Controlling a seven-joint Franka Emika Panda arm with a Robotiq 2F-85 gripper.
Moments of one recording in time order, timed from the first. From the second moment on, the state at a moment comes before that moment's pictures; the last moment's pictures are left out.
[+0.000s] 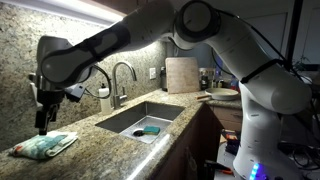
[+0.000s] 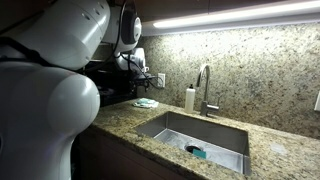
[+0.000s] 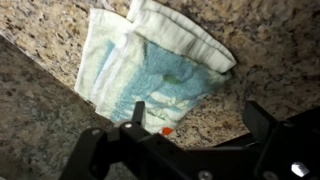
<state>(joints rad) 0.32 0.67 0.17 -1.39 -0.16 2.37 -0.30</state>
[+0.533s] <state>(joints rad) 0.44 0.94 0.09 -1.10 -0.24 2.35 -0.19</state>
